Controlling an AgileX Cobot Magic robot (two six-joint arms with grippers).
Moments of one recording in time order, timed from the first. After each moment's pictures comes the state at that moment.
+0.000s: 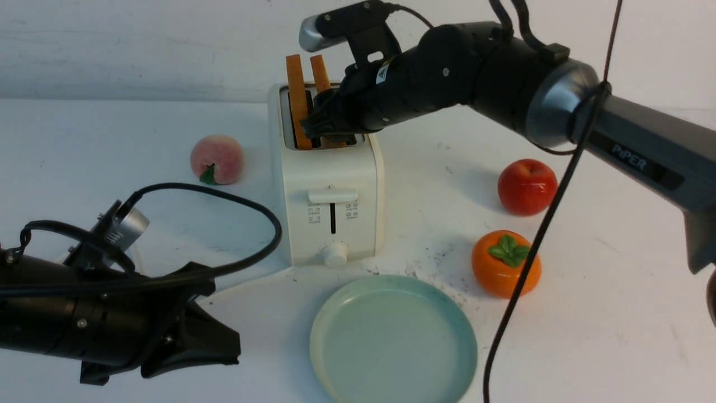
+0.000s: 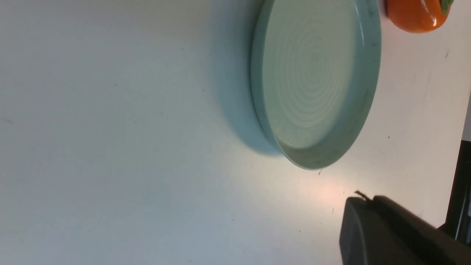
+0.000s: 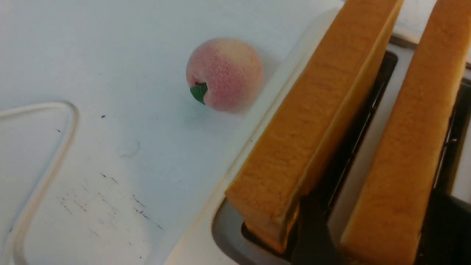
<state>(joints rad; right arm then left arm) 0.55 2.16 -2.02 0.22 0.53 -0.25 -0.05 1.28 -0.68 -0.99 0.85 0.25</state>
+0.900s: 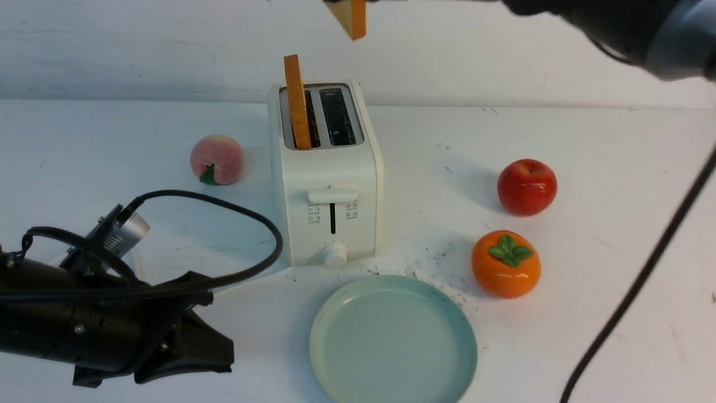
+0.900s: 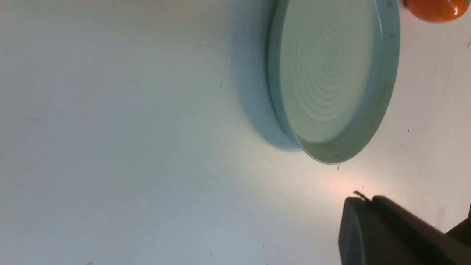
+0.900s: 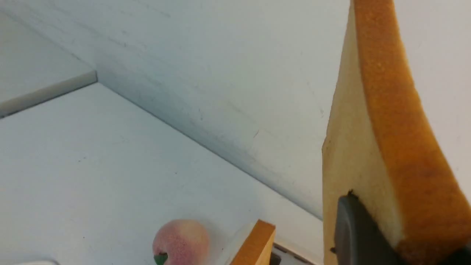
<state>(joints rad) 0.55 1.86 -2.02 0.10 0.40 -0.25 -0.05 1.28 -0.68 -0.94 0.85 0.25</state>
